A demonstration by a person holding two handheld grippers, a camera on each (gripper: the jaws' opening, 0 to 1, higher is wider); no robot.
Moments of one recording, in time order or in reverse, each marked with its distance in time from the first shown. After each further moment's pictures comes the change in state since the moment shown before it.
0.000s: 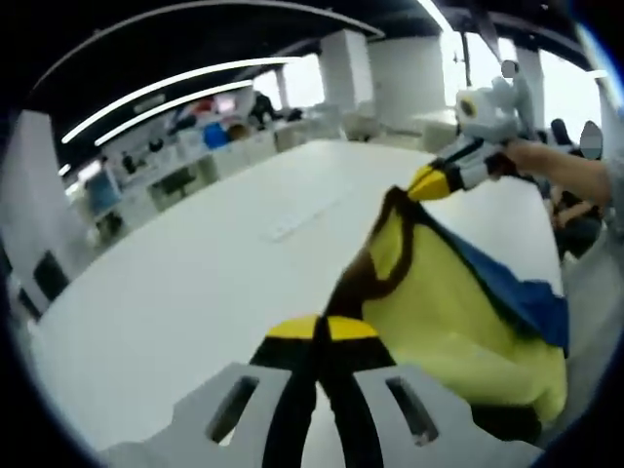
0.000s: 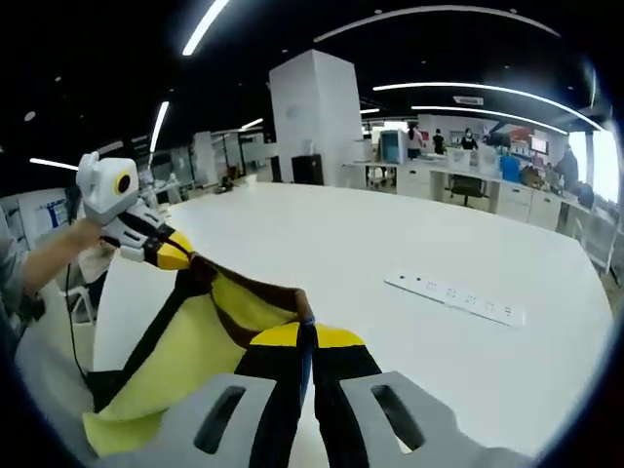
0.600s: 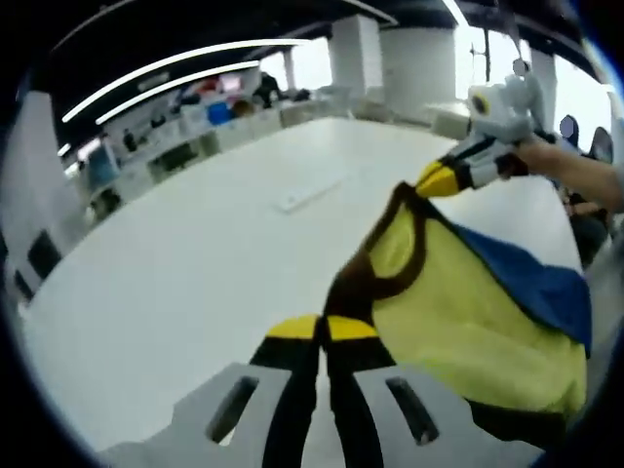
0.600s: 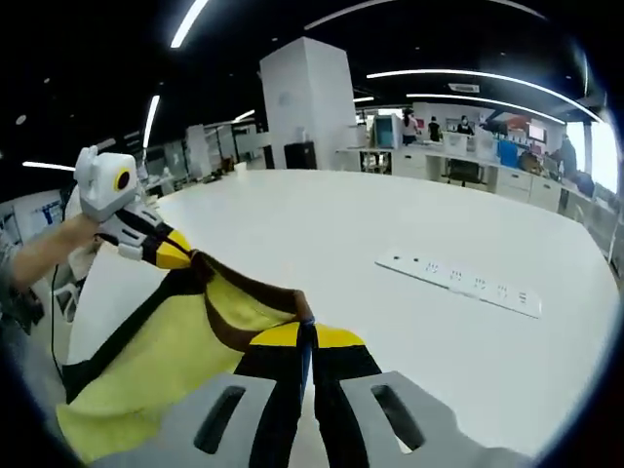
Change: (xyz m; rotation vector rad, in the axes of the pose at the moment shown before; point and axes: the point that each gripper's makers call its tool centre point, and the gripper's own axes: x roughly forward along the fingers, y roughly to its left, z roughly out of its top) left arm 0.058 0.028 -0.034 -0.060 0.074 -0.003; right arm 0.052 -0.037 -0.035 0.027 0.042 -0.014
